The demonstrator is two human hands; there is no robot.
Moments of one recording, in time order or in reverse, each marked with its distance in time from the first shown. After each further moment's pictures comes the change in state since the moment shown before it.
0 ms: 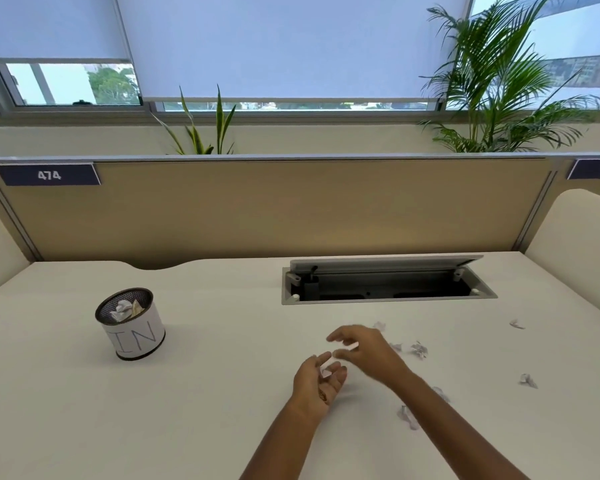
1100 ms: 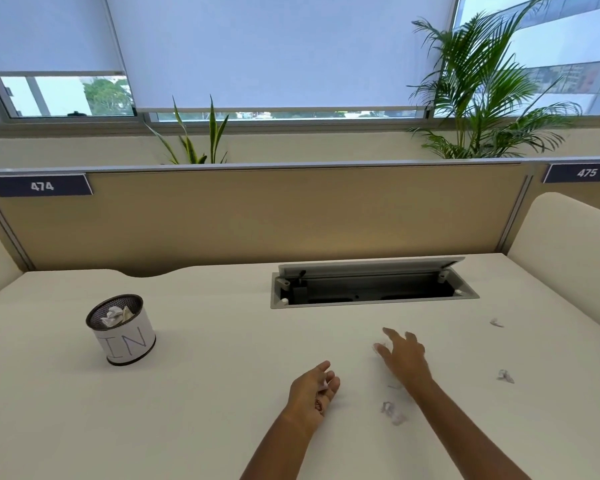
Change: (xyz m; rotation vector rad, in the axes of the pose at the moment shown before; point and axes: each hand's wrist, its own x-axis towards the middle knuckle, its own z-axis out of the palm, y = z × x) left_hand -0.008 -0.021 -0.001 0.234 0.008 0.050; right_hand -0.025 0.060 -0.029 -0.192 0.184 0.518
